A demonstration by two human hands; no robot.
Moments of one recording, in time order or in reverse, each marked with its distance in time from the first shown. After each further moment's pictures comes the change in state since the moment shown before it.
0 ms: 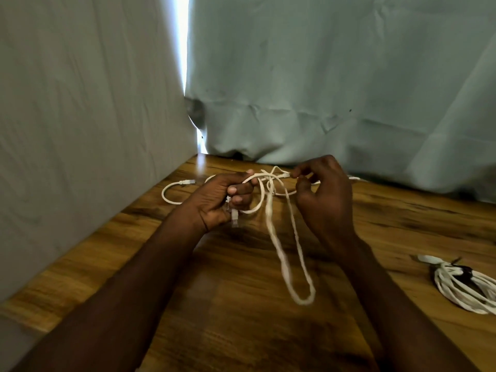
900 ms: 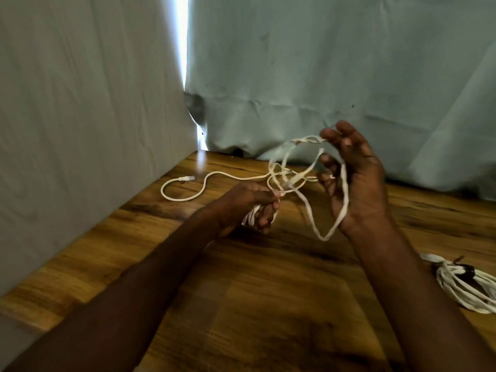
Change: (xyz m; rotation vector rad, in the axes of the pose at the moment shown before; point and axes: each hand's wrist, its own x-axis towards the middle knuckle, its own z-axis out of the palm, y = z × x) left_hand 0.004 -0.026 0.022 0.591 0.008 0.036; right_hand 0.025 -0.014 -0.033 1.249 -0.024 0.498
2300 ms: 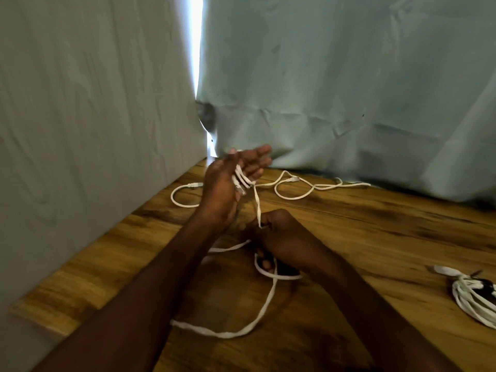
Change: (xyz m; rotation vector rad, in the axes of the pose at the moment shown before) left_hand 0.012 0.012 -0.031 -0.482 0.328 0.489; right_hand -0.052 0.064 0.036 -0.994 -0.481 0.470
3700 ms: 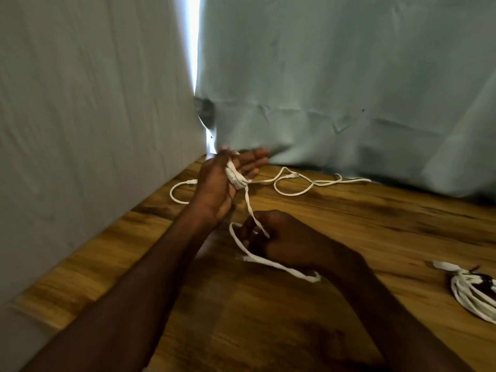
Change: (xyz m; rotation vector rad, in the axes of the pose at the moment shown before) left_hand -0.001 0.013 -0.001 -0.179 0.019 -0.149; right_hand 0.003 0.007 -0.013 -0.441 -0.090 -0.235
